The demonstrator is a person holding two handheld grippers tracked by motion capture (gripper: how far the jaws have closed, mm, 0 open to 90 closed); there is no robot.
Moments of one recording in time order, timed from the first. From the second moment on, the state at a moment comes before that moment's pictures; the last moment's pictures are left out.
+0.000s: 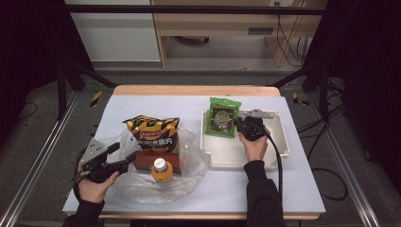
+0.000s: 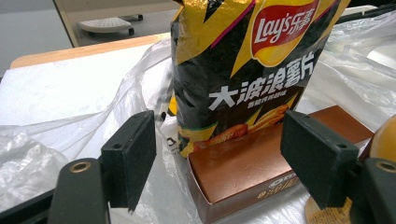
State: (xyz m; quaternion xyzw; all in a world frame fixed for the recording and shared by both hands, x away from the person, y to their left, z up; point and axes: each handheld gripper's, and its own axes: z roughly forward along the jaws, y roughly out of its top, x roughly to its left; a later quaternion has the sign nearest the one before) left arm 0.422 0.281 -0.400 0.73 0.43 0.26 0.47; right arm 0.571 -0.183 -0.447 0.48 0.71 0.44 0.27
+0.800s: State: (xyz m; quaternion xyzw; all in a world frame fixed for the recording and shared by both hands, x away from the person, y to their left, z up) left arm 0.419 0.286 -0.391 0.72 0.43 0.26 0.49; right arm 0.548 -0.183 -0.416 0.45 0.69 0.49 0.27
